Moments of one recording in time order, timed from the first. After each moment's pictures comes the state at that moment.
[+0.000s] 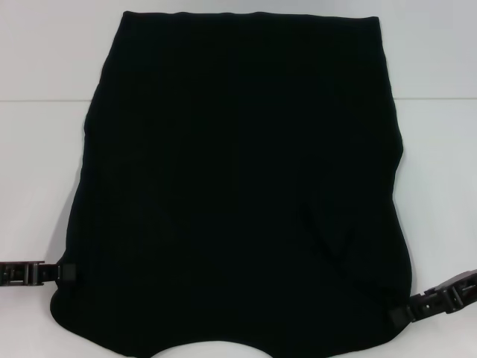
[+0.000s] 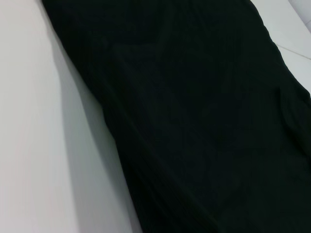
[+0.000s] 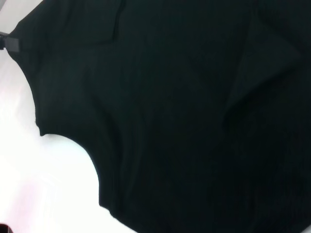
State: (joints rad) left arm -0.47 -2.07 0.32 0.90 2.54 1.64 -2.04; right arm 0.67 1.96 -0.72 -0.61 -2.53 -1.64 2.09
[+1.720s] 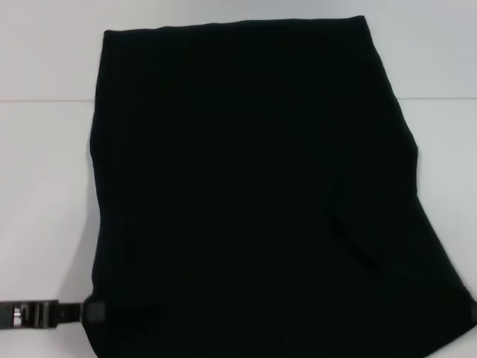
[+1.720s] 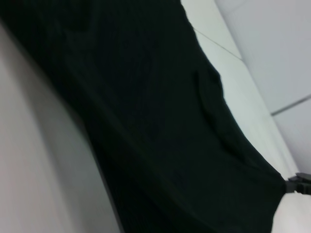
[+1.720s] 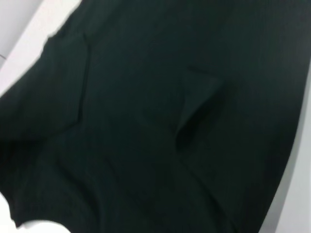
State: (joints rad) left arm -0.44 -2.07 0.25 0.85 2.53 1.89 -2.01; right arm 0.46 1.91 -0.39 -0.63 -2.52 -1.67 1.87
